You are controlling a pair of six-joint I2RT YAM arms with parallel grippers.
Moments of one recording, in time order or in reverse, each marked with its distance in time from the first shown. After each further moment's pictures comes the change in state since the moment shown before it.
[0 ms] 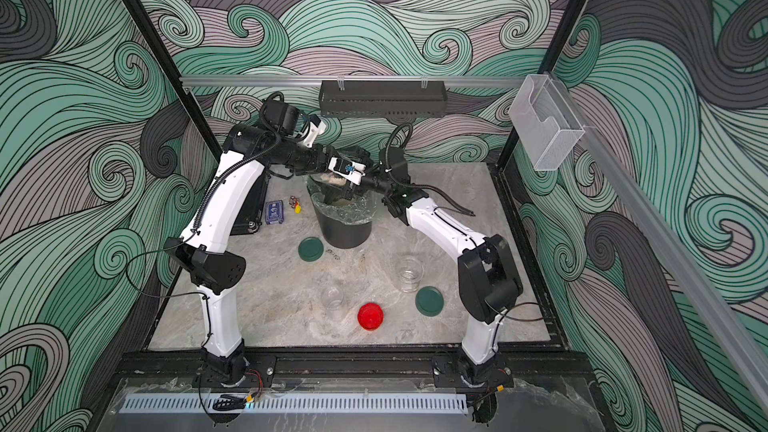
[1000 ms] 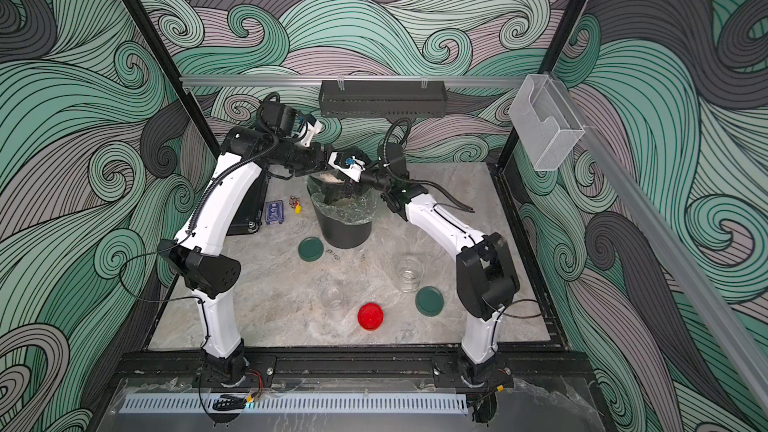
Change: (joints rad) left arm 0.010 -0.060 -0.116 0.099 0.006 -0.076; right arm -0.006 0.020 0.056 -0.081 -0.057 0.084
